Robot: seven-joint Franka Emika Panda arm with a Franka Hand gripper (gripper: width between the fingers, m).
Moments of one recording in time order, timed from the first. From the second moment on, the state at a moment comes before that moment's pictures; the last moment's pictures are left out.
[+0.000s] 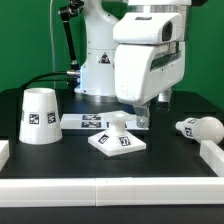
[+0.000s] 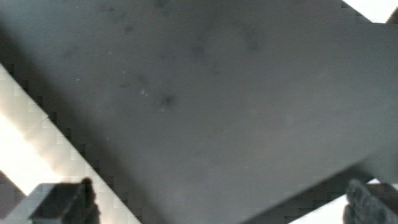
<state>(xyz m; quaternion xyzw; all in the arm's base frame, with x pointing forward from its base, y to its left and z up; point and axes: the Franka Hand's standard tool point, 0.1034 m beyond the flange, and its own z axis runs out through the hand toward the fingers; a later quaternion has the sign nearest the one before) 0.570 0.039 0.089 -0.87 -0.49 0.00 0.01</state>
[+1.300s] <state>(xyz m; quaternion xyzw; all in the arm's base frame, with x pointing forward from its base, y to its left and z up) 0.509 0.013 0.083 -0.89 -0.45 -0.03 -0.01</state>
